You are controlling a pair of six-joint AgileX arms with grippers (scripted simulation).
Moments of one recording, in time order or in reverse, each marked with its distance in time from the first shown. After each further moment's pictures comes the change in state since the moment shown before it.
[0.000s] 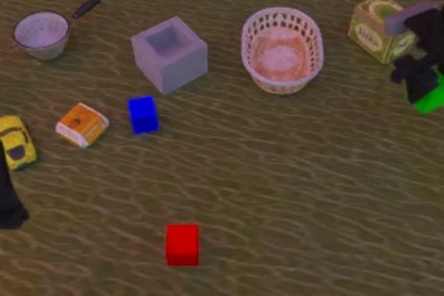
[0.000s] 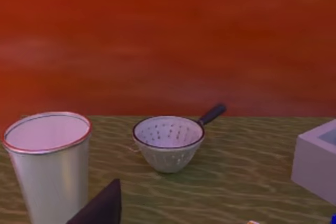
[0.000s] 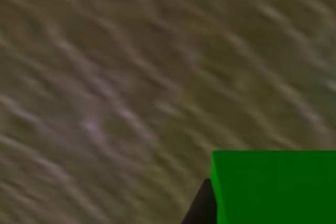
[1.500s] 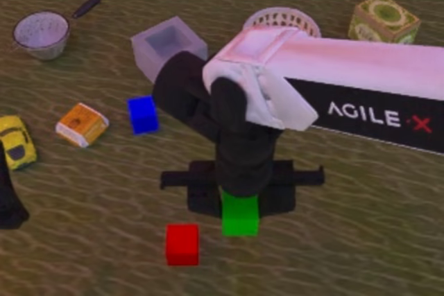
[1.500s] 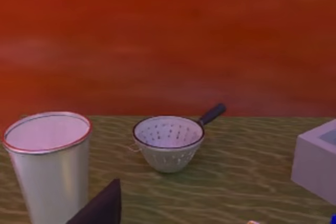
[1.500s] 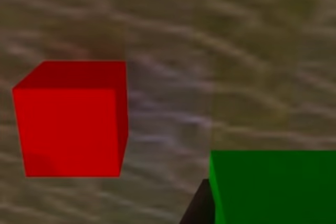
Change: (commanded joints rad) left arm 0.000 0.000 0.000 0.000 0.000 0.000; right arm 0.830 -0.216 -0.262 0.038 0.027 1.310
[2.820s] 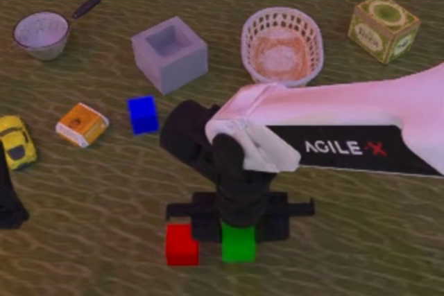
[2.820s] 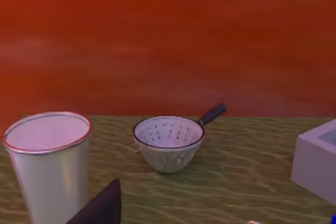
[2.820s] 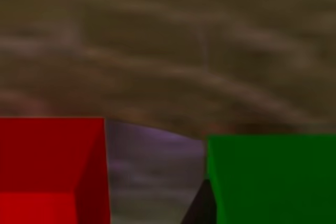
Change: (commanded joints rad) left arm 0.000 0.000 0.000 0.000 0.000 0.000; right arm 0.008 0.080 -0.164 0.246 0.003 0.005
